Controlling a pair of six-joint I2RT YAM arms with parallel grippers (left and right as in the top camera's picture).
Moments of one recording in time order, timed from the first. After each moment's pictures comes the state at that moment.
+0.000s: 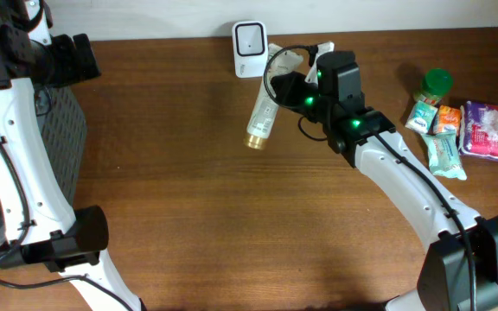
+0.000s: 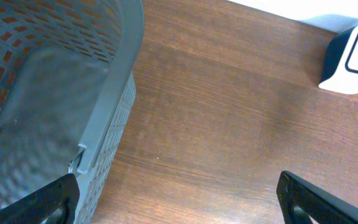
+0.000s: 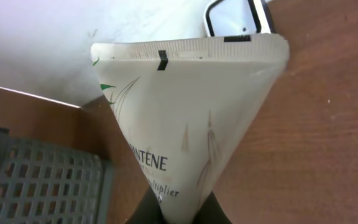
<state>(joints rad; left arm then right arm) 0.16 2.05 2.72 -1.69 -0.01 -0.12 0.33 1.68 1.29 -0.13 -0.27 0.79</state>
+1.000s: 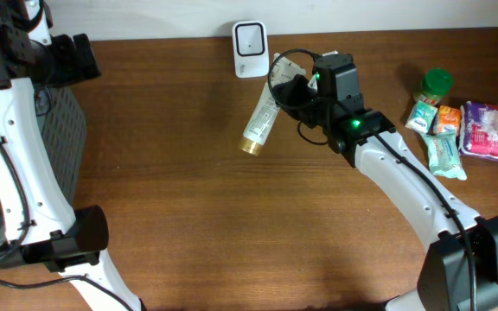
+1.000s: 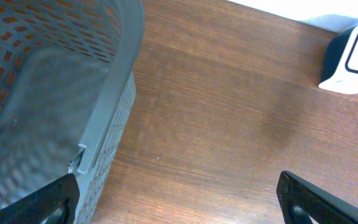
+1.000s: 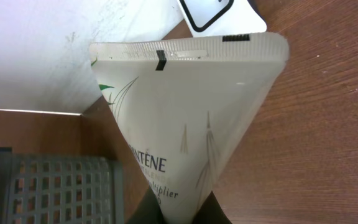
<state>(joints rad) 0.16 2.05 2.72 -1.69 -0.01 -0.12 0.33 1.68 1.29 -0.20 -0.27 0.95</state>
